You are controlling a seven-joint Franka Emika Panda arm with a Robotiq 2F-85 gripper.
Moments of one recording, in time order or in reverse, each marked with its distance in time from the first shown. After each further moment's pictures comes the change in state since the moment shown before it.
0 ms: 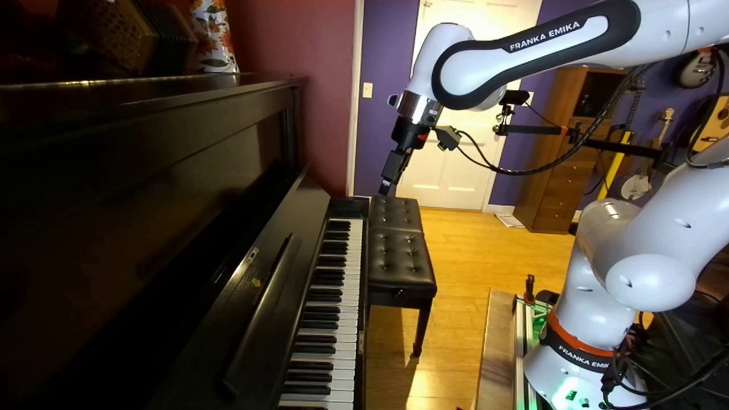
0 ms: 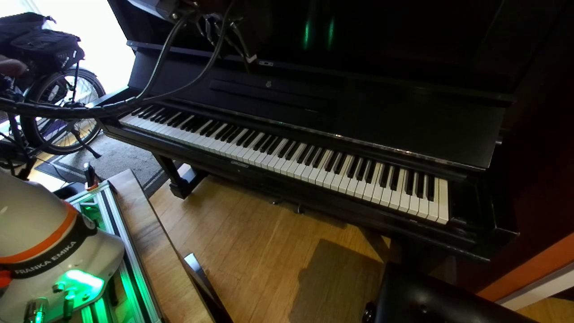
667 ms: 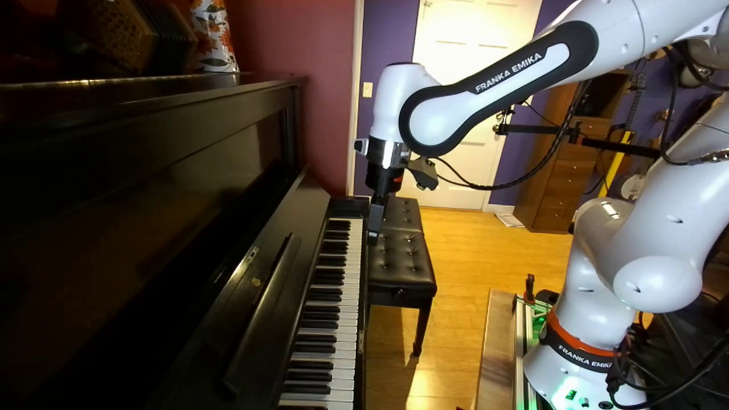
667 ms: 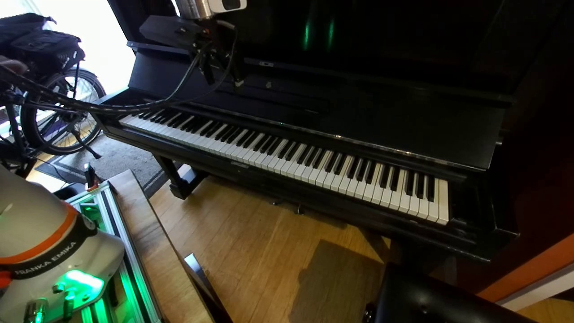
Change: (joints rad) arm 0.081 0.190 0.129 -0.008 0.001 0.022 0.007
